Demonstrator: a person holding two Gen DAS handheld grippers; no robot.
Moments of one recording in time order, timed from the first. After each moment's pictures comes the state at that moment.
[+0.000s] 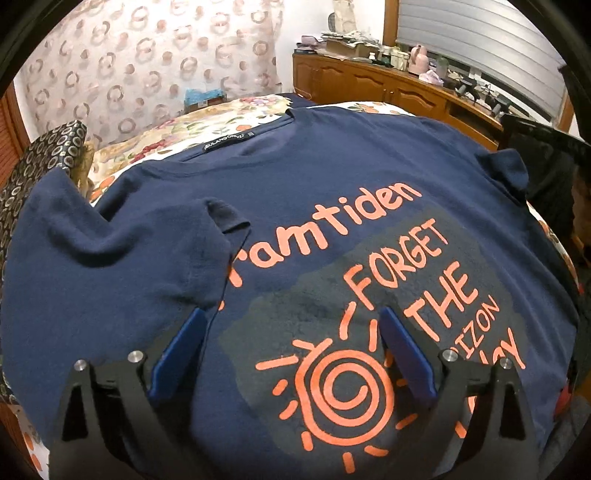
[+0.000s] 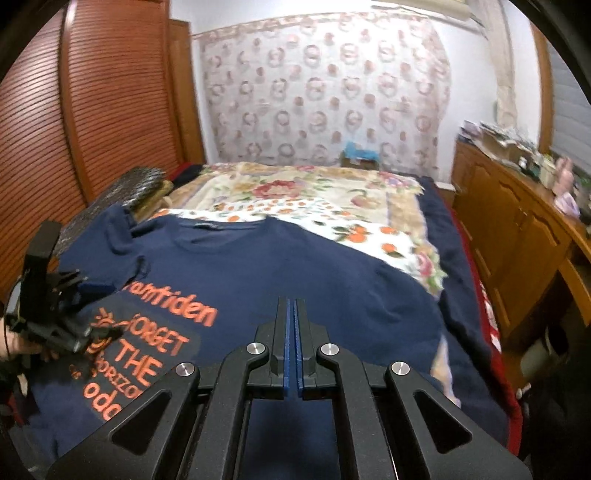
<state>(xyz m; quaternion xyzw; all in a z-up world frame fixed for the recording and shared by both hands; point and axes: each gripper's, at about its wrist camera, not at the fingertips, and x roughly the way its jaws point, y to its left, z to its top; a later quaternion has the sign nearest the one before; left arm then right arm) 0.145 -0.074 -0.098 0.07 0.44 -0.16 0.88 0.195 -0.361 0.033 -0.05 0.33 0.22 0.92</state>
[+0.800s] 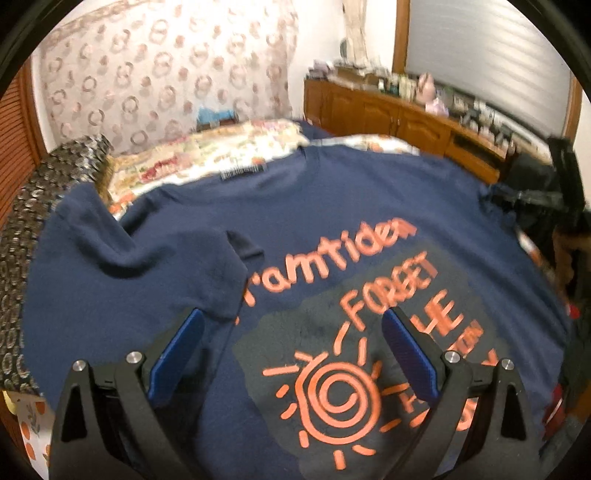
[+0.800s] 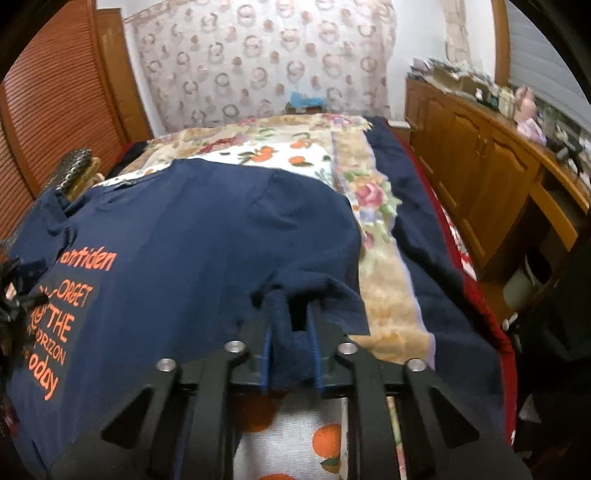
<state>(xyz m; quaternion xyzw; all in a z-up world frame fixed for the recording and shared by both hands) 0.134 -0.064 -0.073 0.03 0.38 -0.15 0.91 0.208 -0.418 -0.018 -0.03 0.40 0.16 0.90</state>
